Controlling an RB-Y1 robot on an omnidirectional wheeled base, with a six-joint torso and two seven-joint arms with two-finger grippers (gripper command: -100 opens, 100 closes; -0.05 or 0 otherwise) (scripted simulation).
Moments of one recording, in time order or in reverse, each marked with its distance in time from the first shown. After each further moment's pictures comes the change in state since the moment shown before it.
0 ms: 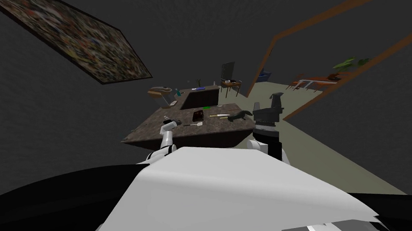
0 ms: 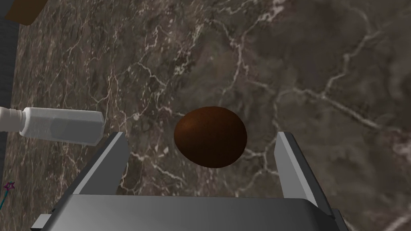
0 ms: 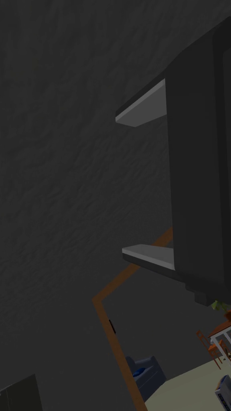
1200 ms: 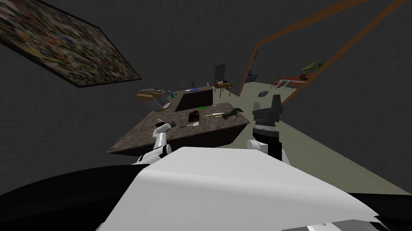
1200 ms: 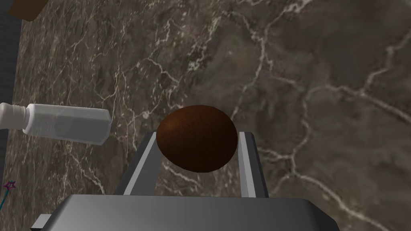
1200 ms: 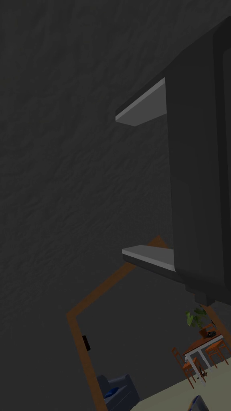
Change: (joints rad) left arm 0.016 0.112 0.070 0.133 0.080 -0.068 -0.020; right arm 0.000 0.000 0.000 0.000 0.000 0.000 0.000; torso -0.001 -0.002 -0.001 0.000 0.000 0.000
